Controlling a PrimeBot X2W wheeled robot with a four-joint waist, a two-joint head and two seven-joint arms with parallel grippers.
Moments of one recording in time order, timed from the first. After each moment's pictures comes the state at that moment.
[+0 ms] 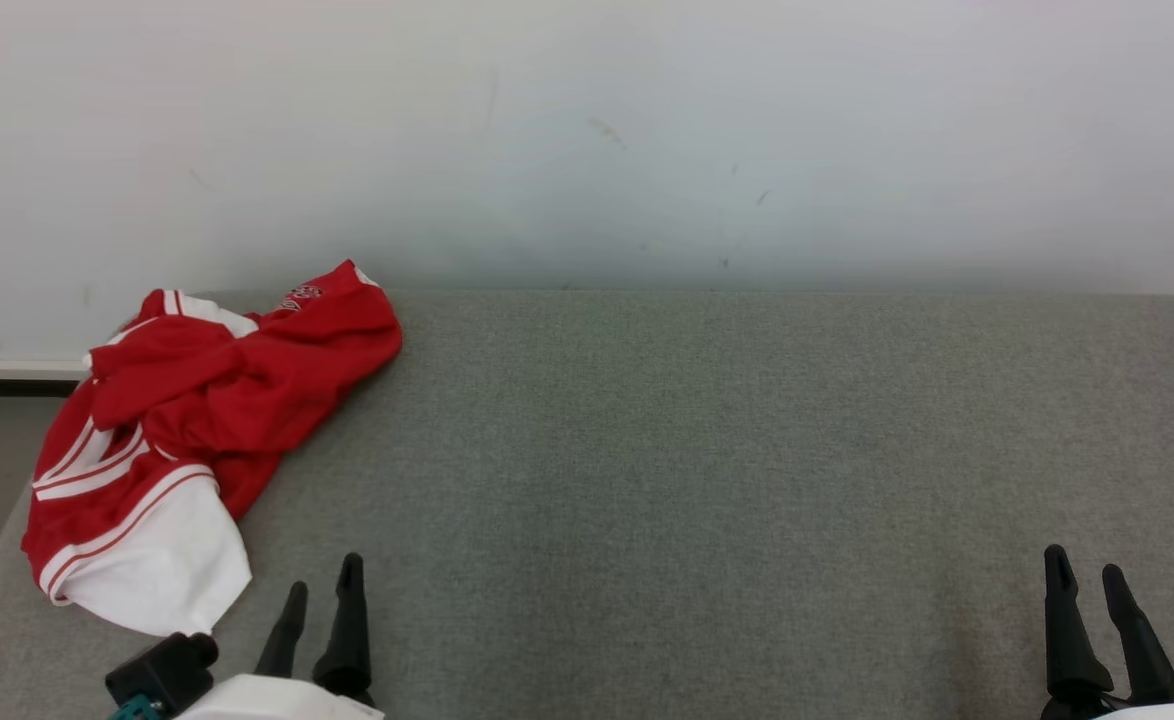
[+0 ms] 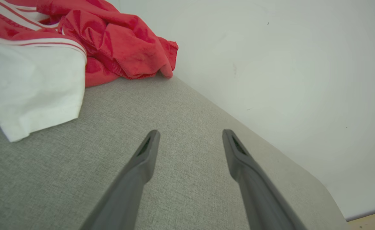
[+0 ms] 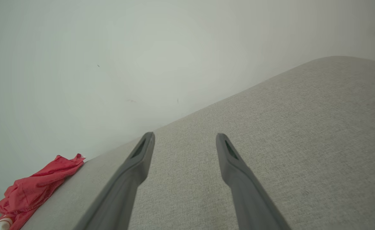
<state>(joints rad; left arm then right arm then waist) -0.05 0.06 -0.07 0.20 -0.68 0.02 -0.10 0.00 -0.07 -0.04 0.16 0.68 0.13 -0.10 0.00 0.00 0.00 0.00</state>
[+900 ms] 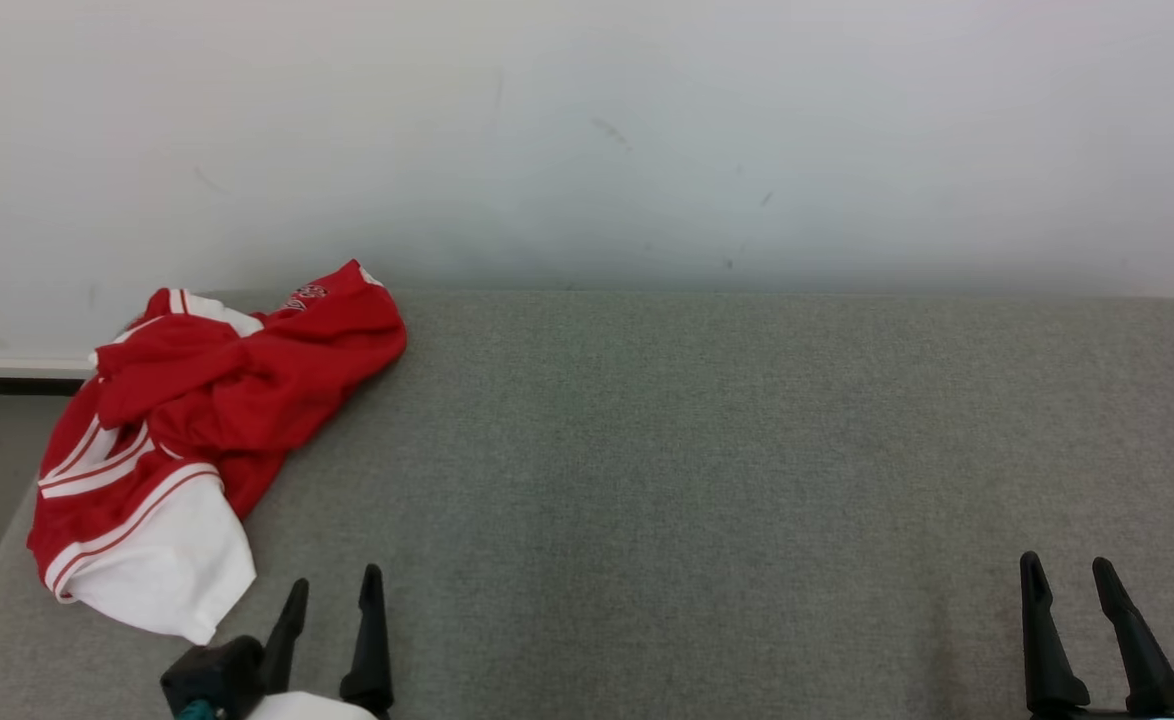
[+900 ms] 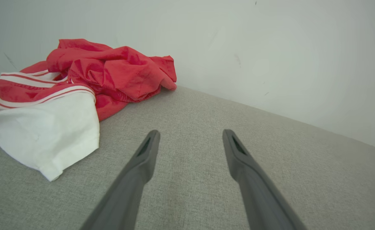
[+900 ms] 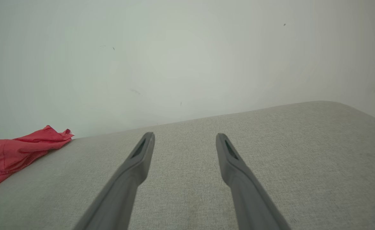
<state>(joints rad) -0.04 0.08 -0.14 0.20 -0.38 0.08 -0.17 0.02 -0.09 0.00 0.13 0.42 0.13 -0.18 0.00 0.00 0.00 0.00</state>
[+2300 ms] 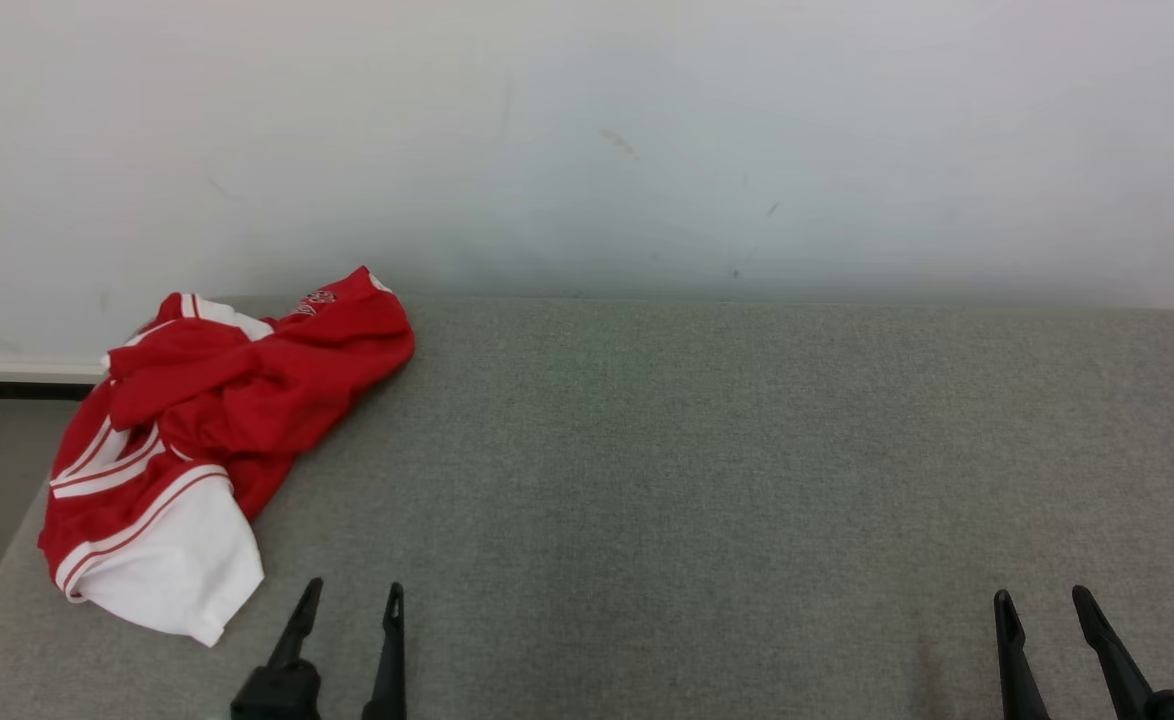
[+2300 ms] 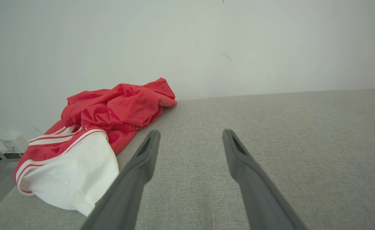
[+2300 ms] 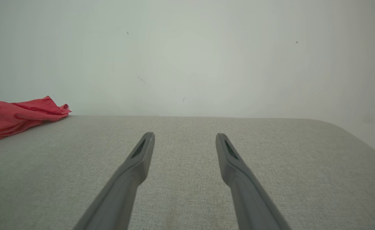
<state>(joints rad) -0.02 0.11 -0.17 0.21 -0.05 0.14 -0.26 0.06 -0.07 0.00 0.16 0.22 0.13 -0.26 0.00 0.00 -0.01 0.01</state>
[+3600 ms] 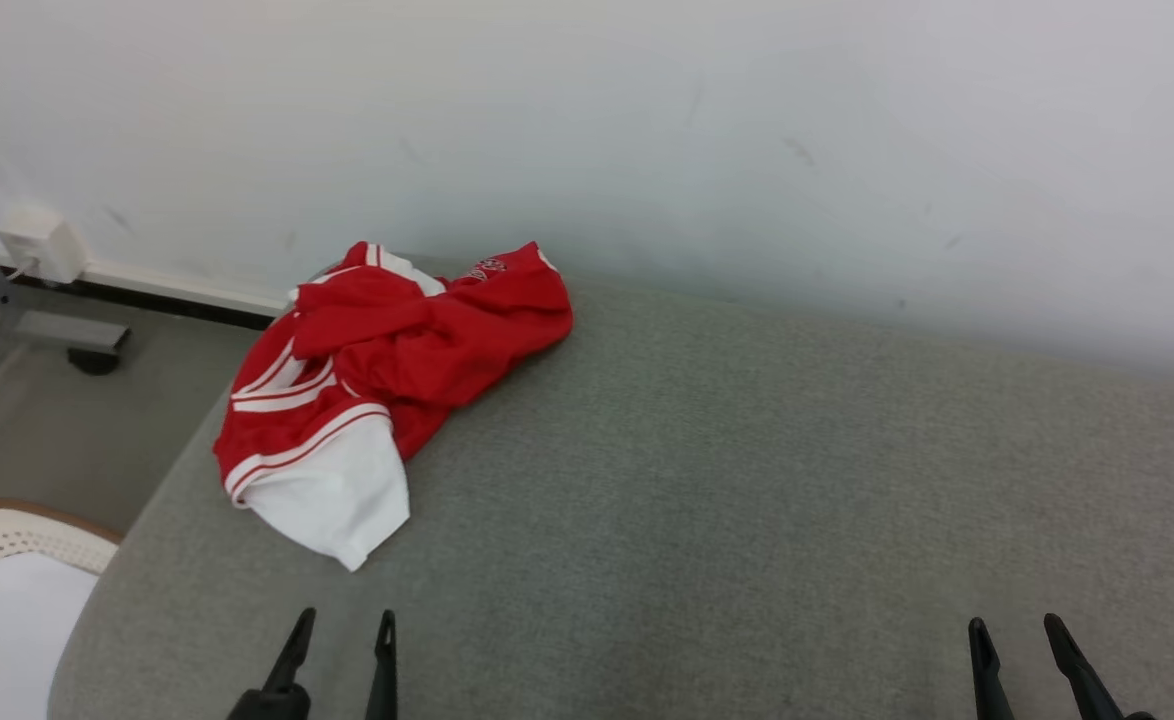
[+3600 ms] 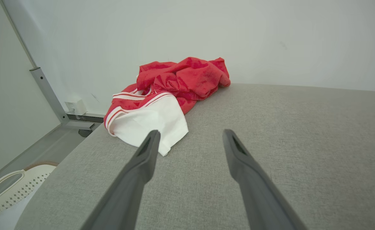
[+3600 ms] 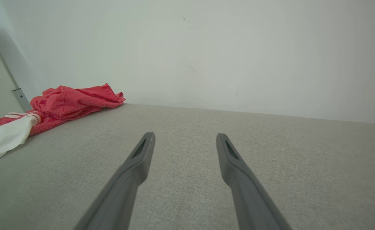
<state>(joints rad) 0.01 0.08 -0.13 0.24 -0.04 0.11 -0.26 0.09 -0.07 0.04 0.18 0.25 0.13 -0.26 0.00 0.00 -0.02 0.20</state>
